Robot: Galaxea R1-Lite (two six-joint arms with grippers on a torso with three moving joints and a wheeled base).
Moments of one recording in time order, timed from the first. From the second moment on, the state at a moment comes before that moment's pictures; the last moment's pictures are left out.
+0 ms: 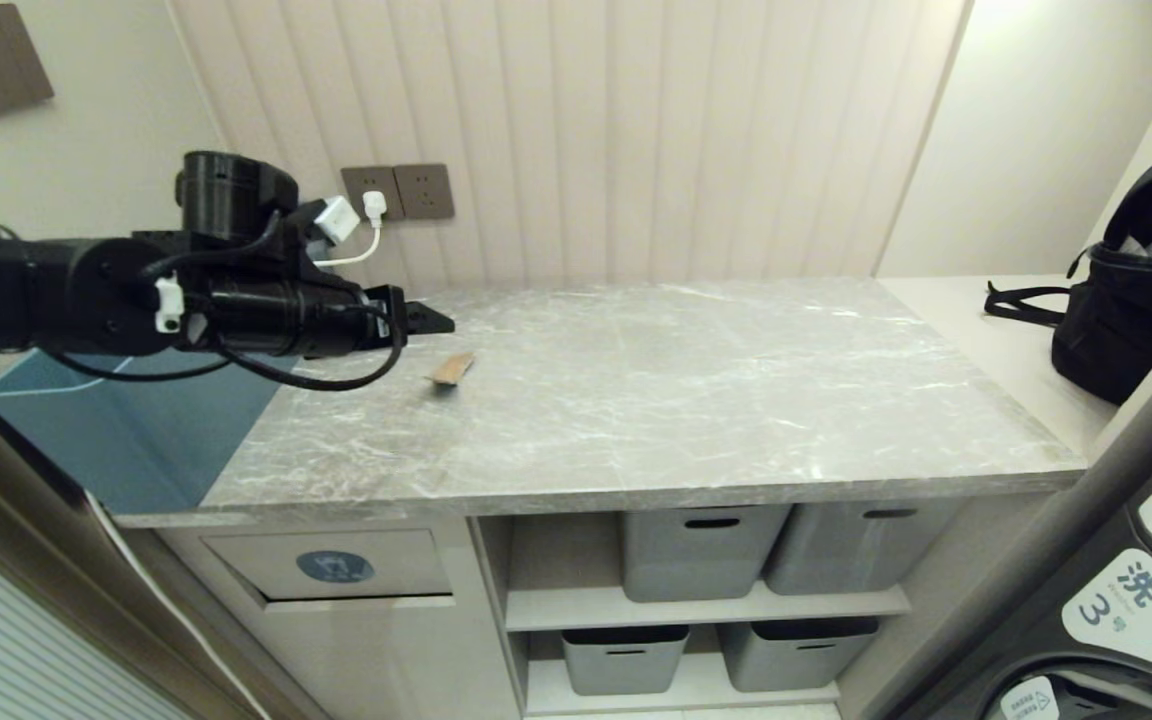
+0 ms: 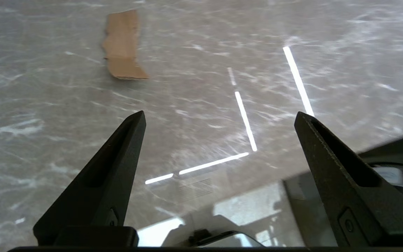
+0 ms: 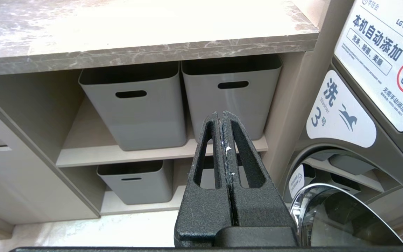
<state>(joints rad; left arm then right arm) -0.23 1.91 -1.55 0.08 -0.19 -0.15 0.00 0.00 0.00 0.00 -0.04 0.05</state>
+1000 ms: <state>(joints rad) -0.23 2.30 -1.91 0.07 0.02 -0.01 0.00 0.00 0.00 0.00 -0.04 0.05</state>
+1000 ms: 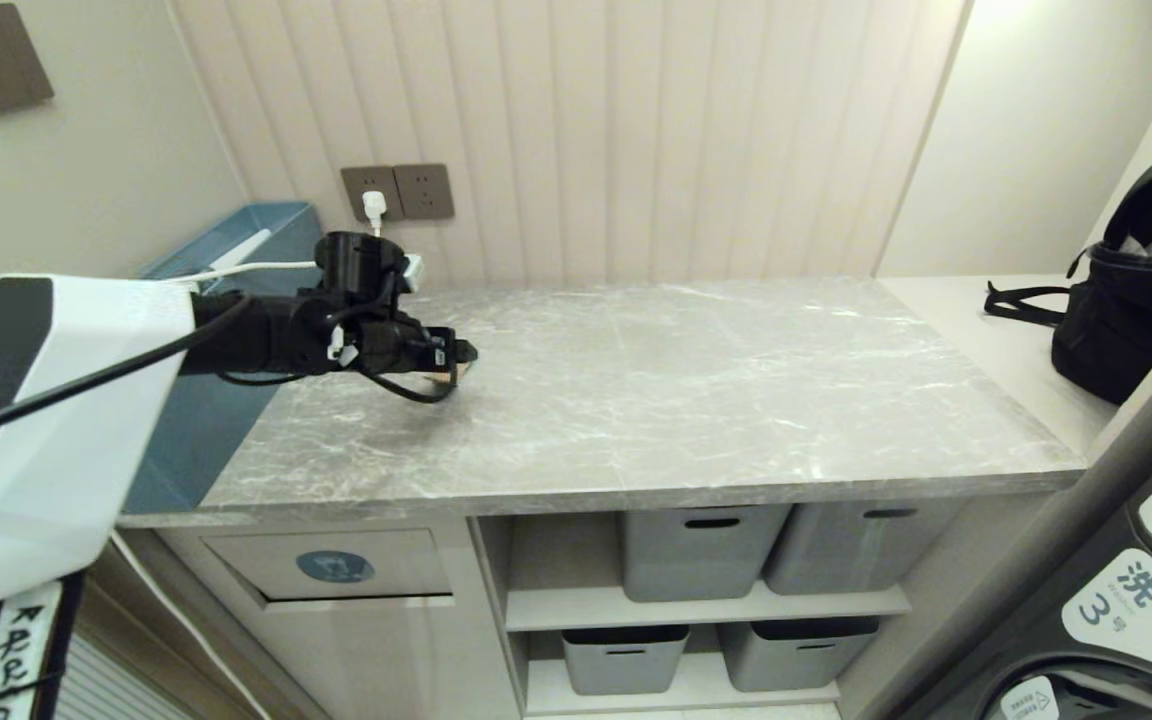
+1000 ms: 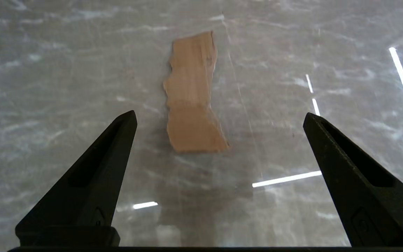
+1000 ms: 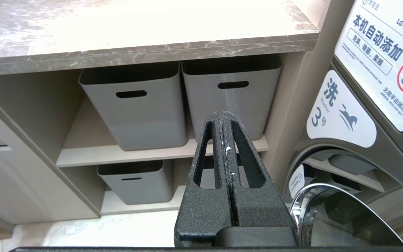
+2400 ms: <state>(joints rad) -0.21 2.43 -1.93 -0.05 0.03 -0.02 0.00 0.00 0.00 0.00 -0.04 0.05</state>
